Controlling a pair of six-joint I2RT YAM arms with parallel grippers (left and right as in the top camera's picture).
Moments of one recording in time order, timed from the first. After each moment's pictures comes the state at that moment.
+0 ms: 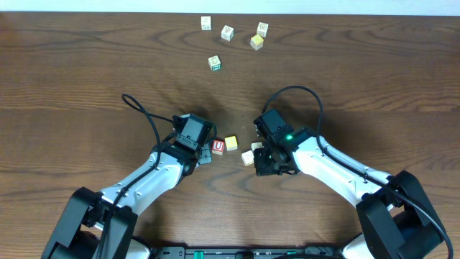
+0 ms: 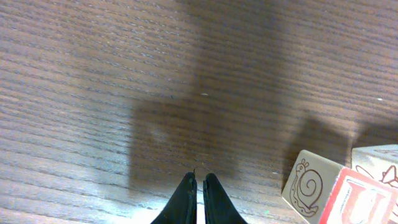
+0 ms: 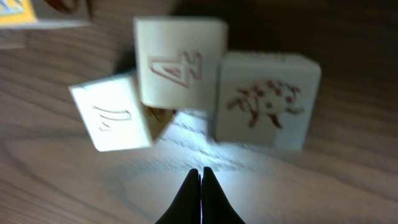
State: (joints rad) left arm -0.48 1.54 0.69 -0.32 -0.15 -0.64; right arm 0.61 1.68 0.94 -0.65 -0.15 0.48
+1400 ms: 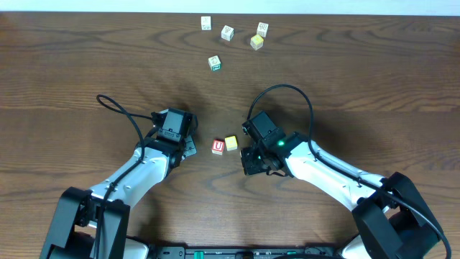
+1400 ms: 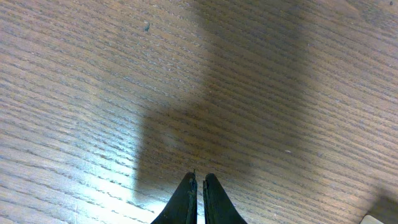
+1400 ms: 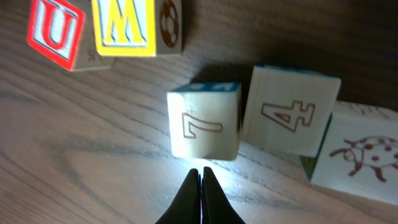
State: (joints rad) left arm -0.33 1.54 0.69 -0.32 -0.16 -0.64; right arm 0.68 1.68 0.94 -0.53 -0.17 0.49
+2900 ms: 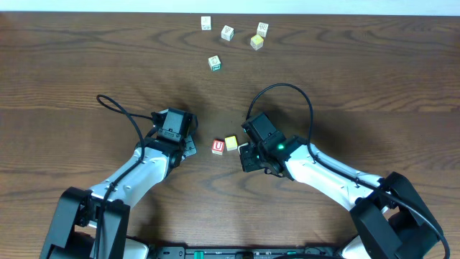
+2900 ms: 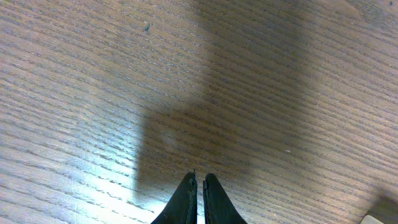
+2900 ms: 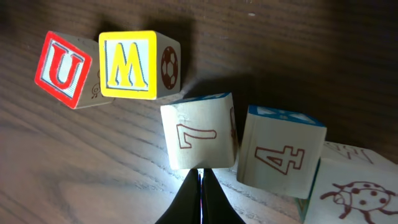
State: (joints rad) left arm -0.33 1.54 0.69 -0.32 -0.16 -0.64; right arm 0.69 1.68 0.90 -0.40 -0.10 0.49
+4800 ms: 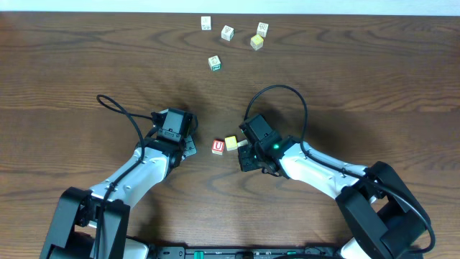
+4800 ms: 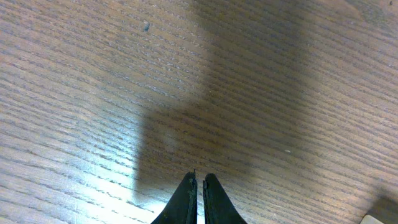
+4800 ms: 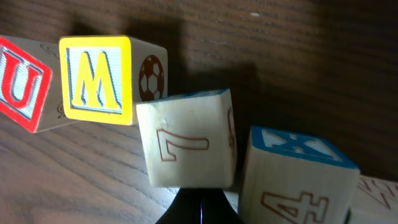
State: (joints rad) left arm -0.33 1.54 0.69 -0.32 -0.16 -0.64; right arm 0.69 1.76 0.89 -0.32 -0.10 0.49
